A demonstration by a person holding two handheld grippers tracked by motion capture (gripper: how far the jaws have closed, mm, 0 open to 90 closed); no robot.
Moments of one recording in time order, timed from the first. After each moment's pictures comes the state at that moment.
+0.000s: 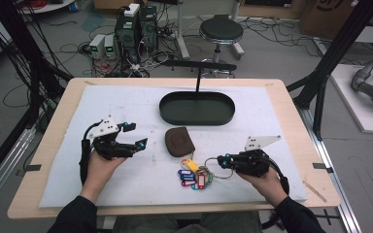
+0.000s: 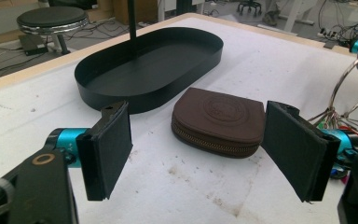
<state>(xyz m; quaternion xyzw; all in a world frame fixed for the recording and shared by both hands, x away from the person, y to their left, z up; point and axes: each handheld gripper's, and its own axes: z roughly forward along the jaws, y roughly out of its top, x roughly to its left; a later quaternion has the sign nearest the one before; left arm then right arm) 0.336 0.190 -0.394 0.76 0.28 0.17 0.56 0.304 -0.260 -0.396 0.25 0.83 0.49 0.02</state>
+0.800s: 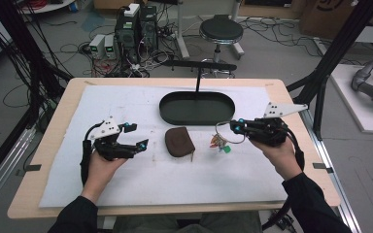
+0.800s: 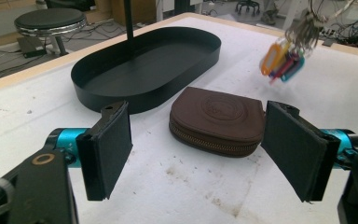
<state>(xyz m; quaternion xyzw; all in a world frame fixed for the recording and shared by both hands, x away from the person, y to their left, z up) 0.336 0.188 -0.397 0.77 0.27 0.18 0.56 0.341 -0.282 -0.311 0.23 0.81 0.53 0.11</state>
